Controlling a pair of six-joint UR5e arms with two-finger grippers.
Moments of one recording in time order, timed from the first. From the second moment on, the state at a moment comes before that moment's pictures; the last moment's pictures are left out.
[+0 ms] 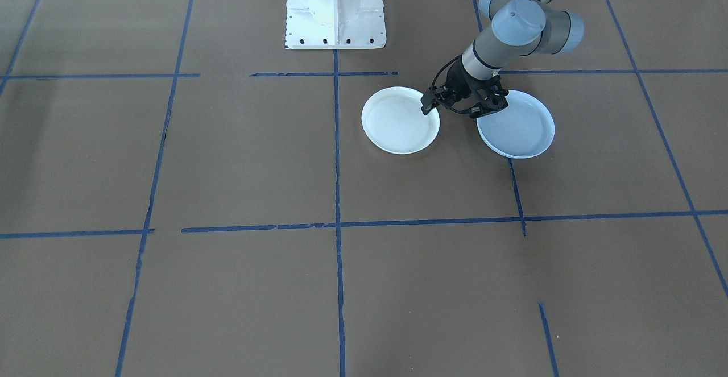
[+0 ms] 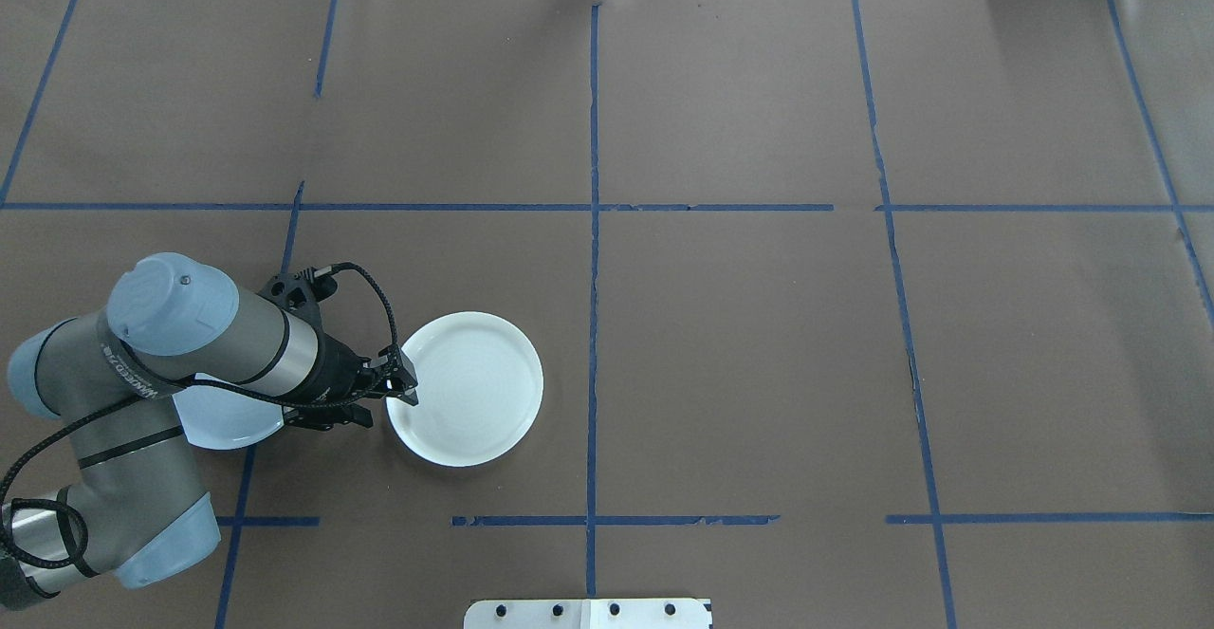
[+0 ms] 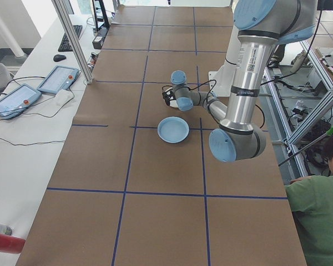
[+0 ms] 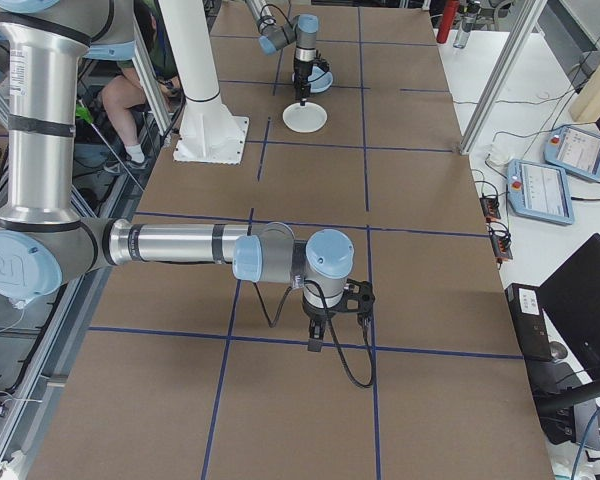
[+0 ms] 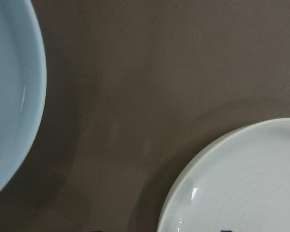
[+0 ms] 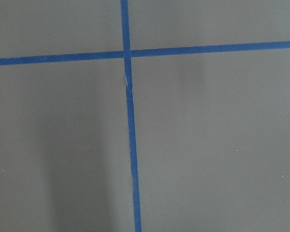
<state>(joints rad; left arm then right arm) -0.51 -1.79 -1.78 -2.15 -2.08 -1.69 1.56 -1.69 1.73 -1.64 2.31 0.06</state>
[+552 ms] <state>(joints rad) -0.50 -1.80 -1.77 -2.15 -2.08 -1.69 1.56 -1.69 1.73 -1.64 2.31 0.06</state>
